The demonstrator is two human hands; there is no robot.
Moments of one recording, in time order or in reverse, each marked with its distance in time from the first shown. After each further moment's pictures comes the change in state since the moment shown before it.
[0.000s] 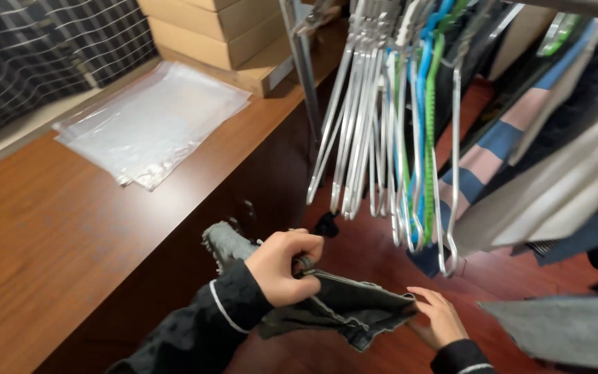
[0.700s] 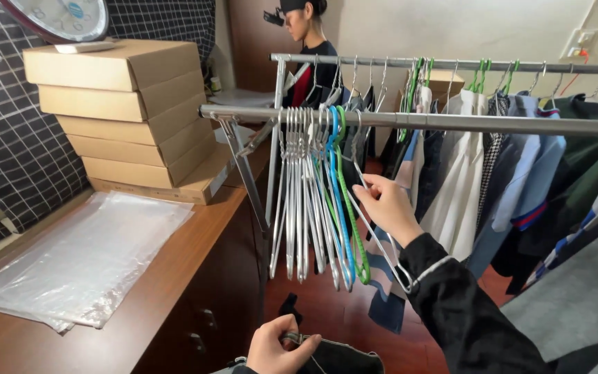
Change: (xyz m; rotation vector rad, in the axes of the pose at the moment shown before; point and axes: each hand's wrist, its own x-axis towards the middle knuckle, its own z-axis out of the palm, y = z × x) left_hand 0.004 -0.080 0.042 -0.149 0.121 -0.345; right_hand 0.263 -0.239 -0.295 0.242 0.421 0.421
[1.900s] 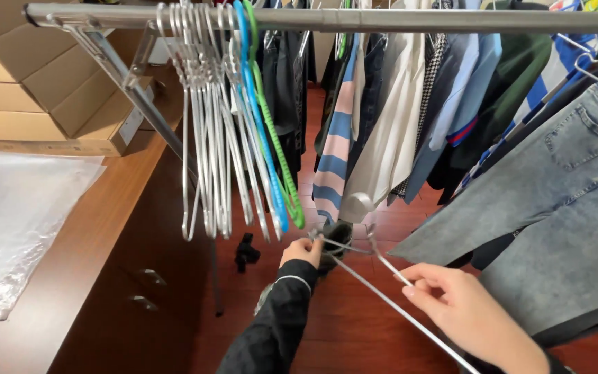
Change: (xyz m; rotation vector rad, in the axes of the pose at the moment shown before) left_hand 0.122 -0.036 0.212 0.223 -0.131 -0.210; right_hand -0.248 0.028 -0.116 -0.204 -0.309 0.720
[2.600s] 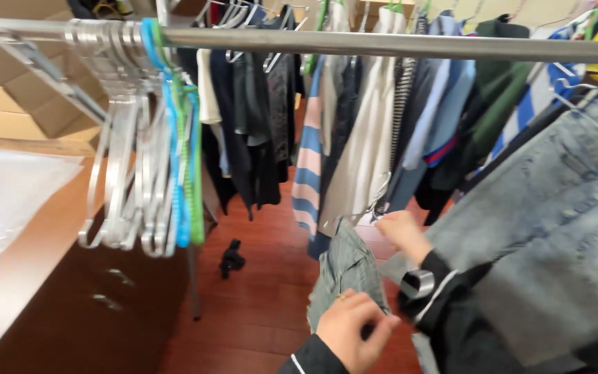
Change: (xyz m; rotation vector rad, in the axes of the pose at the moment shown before) left_hand -0.190 0.145 0.094 -0.192 0.116 1.014; right_hand 0.366 0.150 -0.025 0.253 0.218 0.015
